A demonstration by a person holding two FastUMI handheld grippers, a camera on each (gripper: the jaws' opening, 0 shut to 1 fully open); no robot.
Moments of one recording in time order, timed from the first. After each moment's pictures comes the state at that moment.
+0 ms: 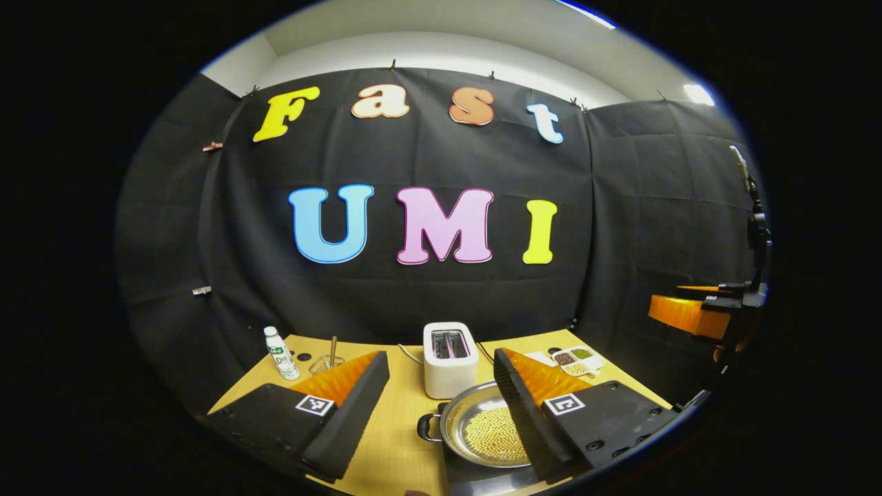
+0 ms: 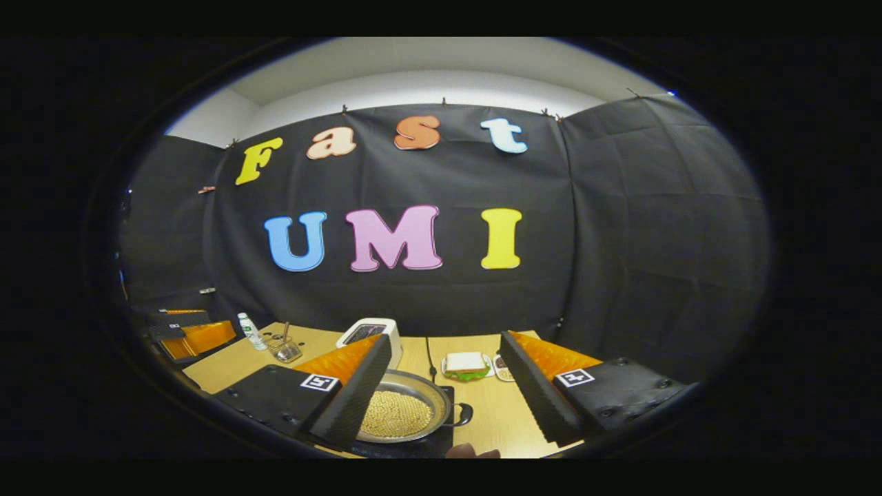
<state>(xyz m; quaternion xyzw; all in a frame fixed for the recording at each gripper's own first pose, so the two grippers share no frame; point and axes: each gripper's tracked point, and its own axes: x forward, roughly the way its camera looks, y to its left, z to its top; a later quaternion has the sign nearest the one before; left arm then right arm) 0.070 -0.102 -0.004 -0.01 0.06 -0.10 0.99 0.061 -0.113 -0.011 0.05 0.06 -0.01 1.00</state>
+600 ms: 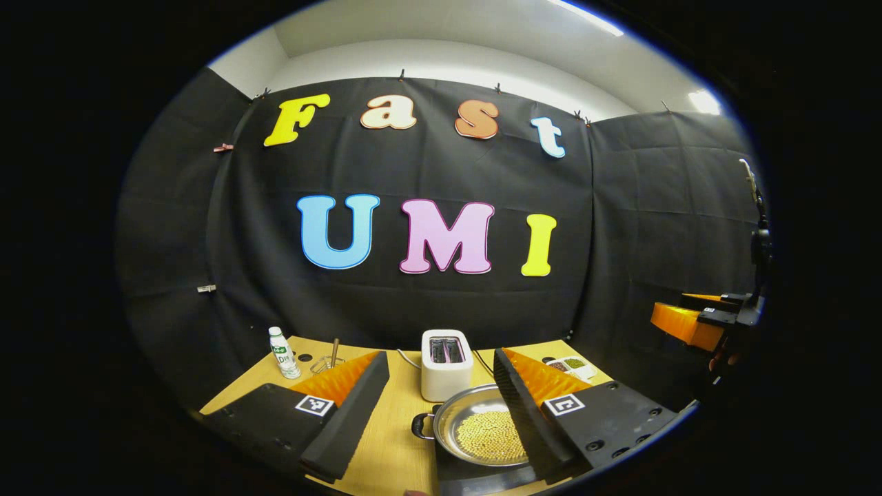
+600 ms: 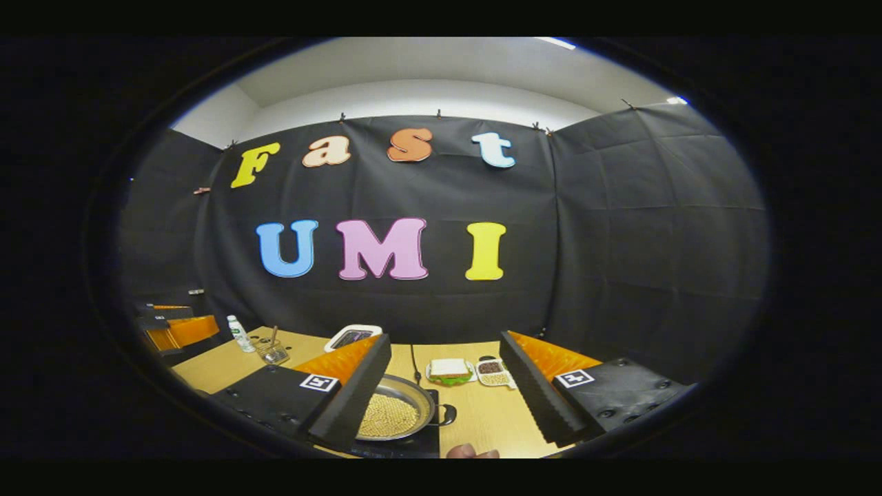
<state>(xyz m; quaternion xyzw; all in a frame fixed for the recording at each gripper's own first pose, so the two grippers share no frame) 0.050 -0.100 0.002 -0.02 0.05 -0.09 0.99 0.044 -0.126 -0.015 0.04 0.05 -0.04 1.00</state>
